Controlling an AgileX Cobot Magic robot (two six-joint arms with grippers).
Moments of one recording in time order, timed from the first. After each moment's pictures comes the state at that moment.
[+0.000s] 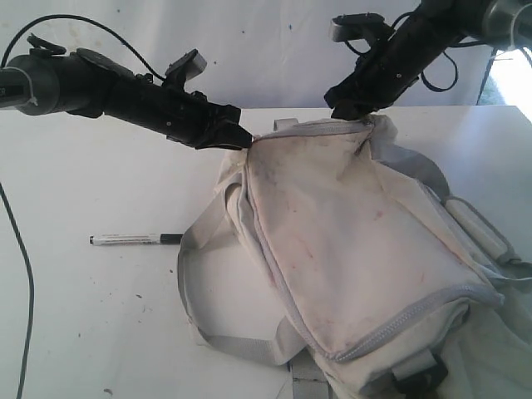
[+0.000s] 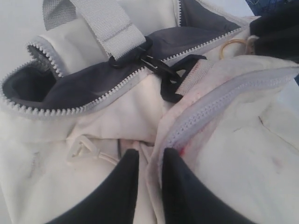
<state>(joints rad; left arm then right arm) -0.29 2.29 -1.80 -1.15 0.86 0.89 0.17 2.26 -2.08 0.40 1.07 -0.58</state>
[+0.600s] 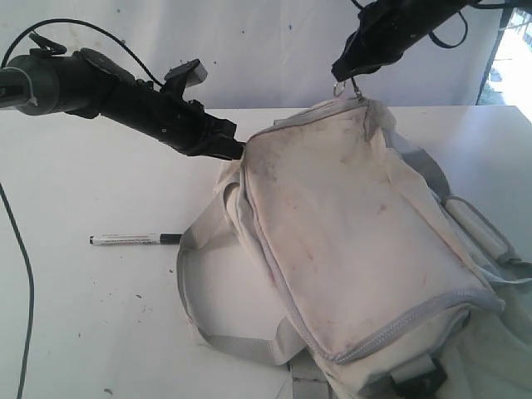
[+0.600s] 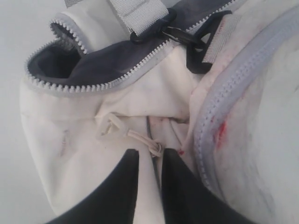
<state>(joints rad) -0.29 2.29 -1.80 -1.01 0.84 0.87 0.17 2.15 -2.08 0.49 1.02 -0.89</state>
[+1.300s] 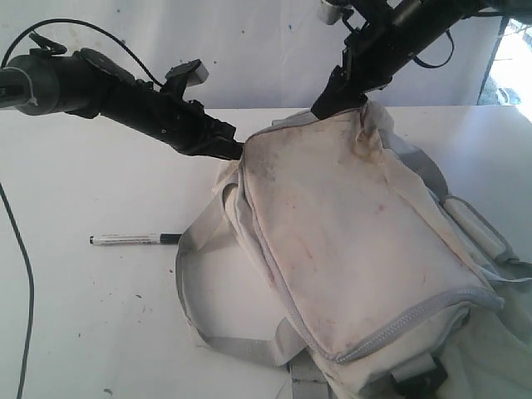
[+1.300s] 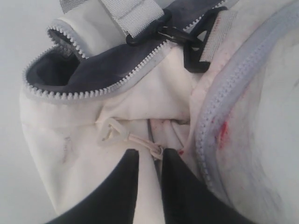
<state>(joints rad) -0.29 2.29 -1.80 -1.00 0.84 0.91 0.17 2.17 -2.07 0.59 1.22 -1.06</state>
